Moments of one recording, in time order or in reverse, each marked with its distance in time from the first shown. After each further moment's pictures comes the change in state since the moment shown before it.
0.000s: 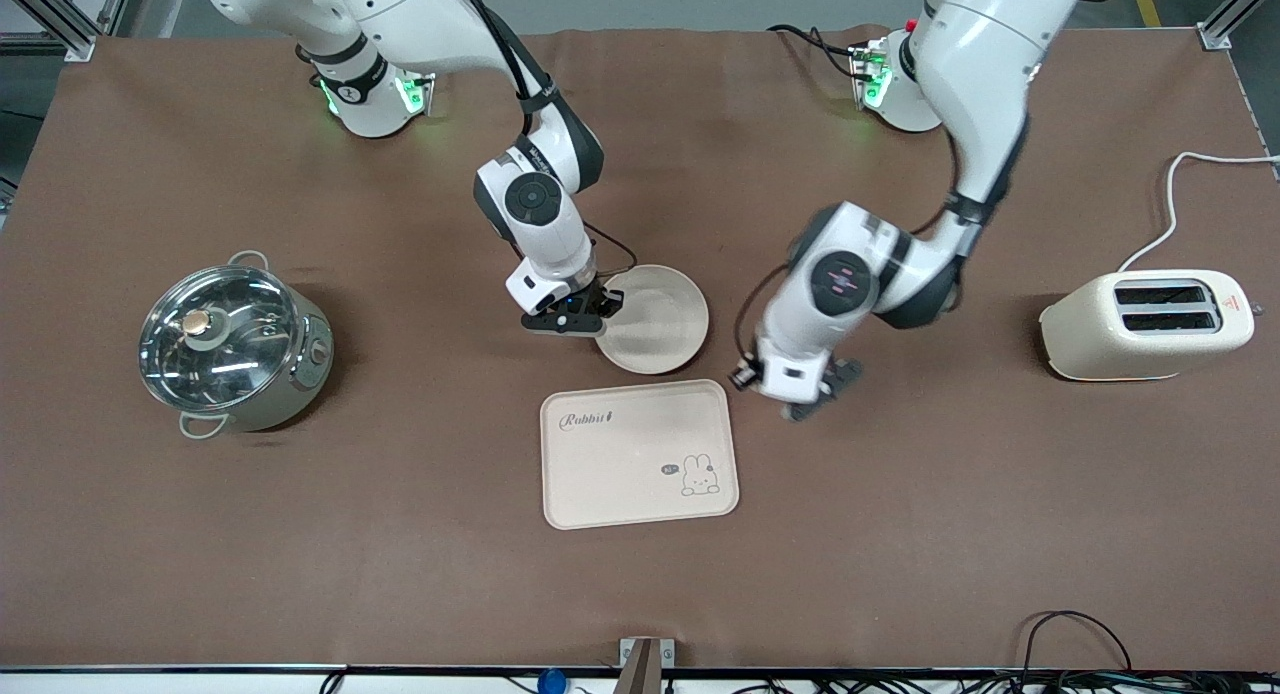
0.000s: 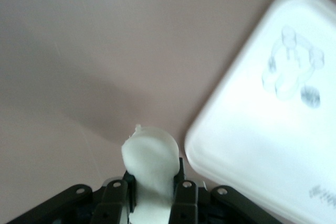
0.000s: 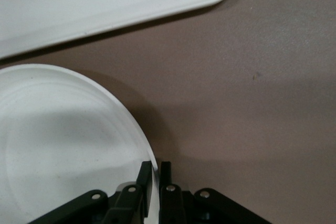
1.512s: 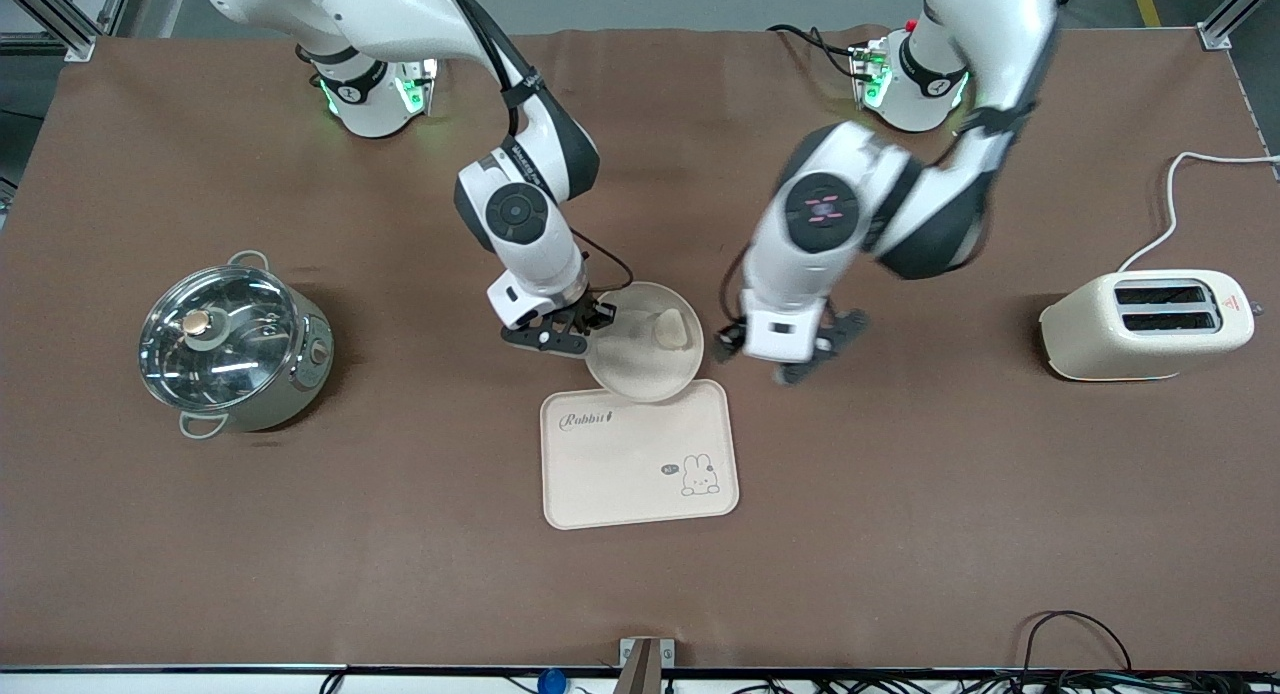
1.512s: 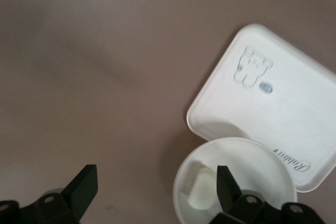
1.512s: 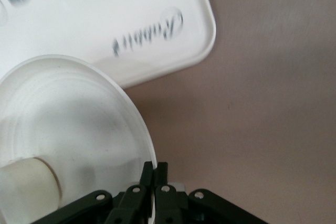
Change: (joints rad) left arm 0.032 -0.169 0.029 0.230 0.015 -0.432 0.086; right arm -0.084 -0.043 -0.010 0.200 0.003 -0.277 0.065
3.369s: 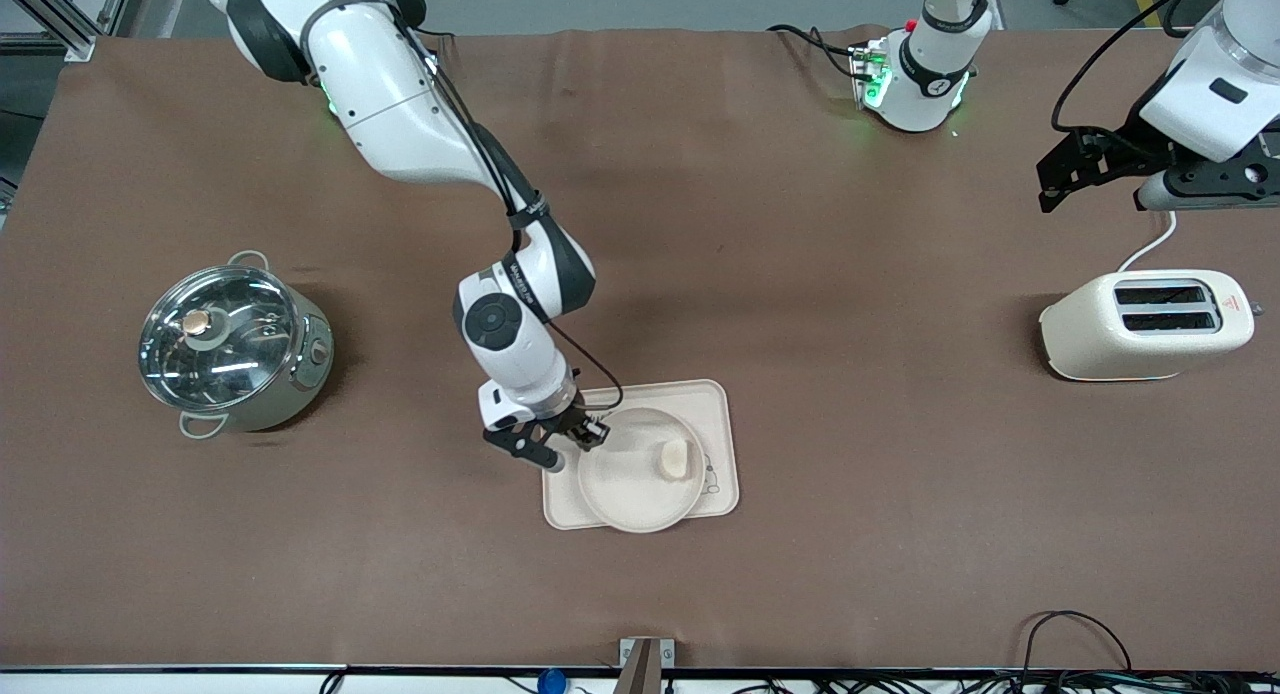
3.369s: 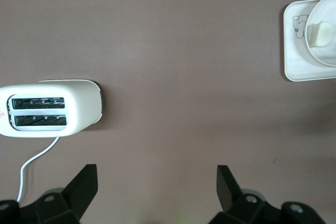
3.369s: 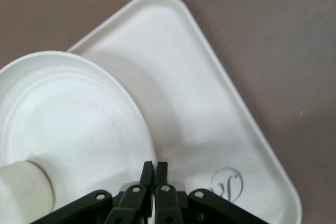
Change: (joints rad) left arm 0.336 -0.513 0.059 -0.130 -0.030 -0.366 1.012; right arm -0.106 0.382 0.016 0.366 0.020 0.216 0.091
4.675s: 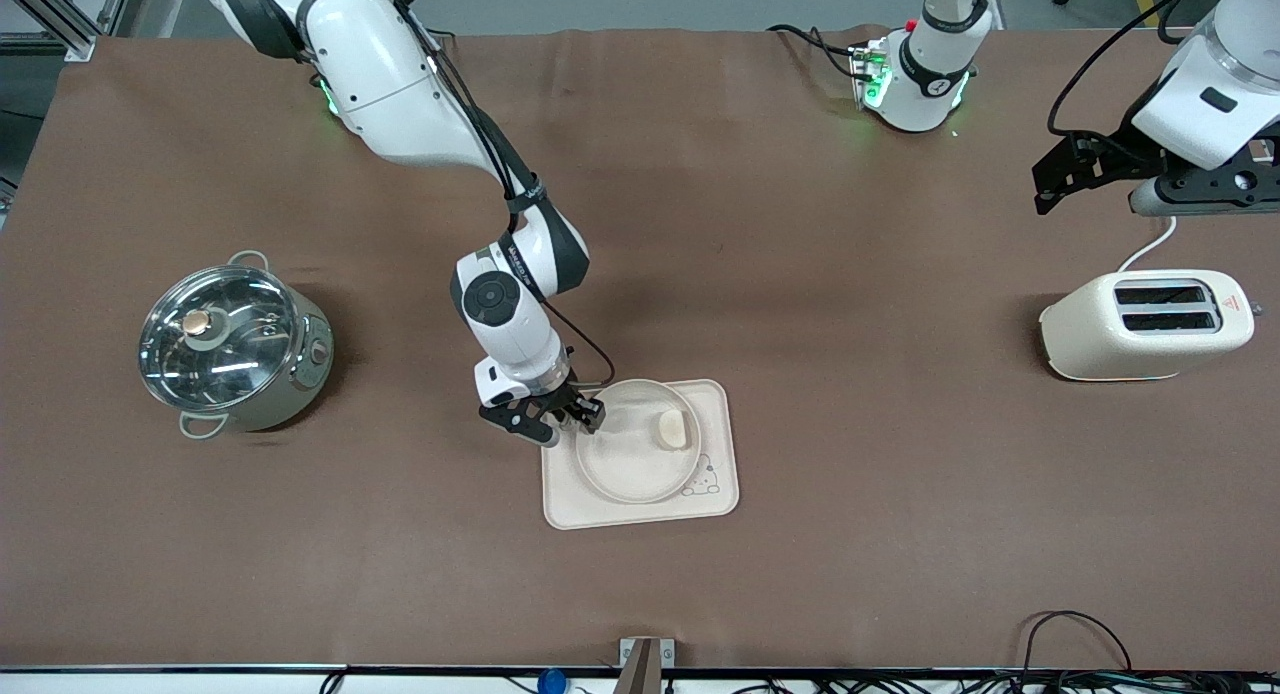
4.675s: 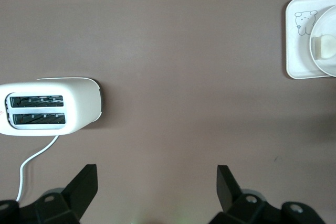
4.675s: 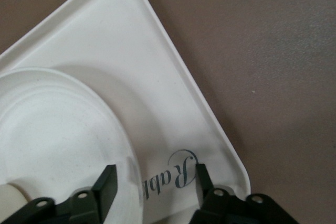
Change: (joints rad) left arm 0.000 0.002 -0.001 -0.006 0.000 0.000 0.000; right arm 0.009 -0.079 -0.014 -0.173 0.001 0.082 0.001
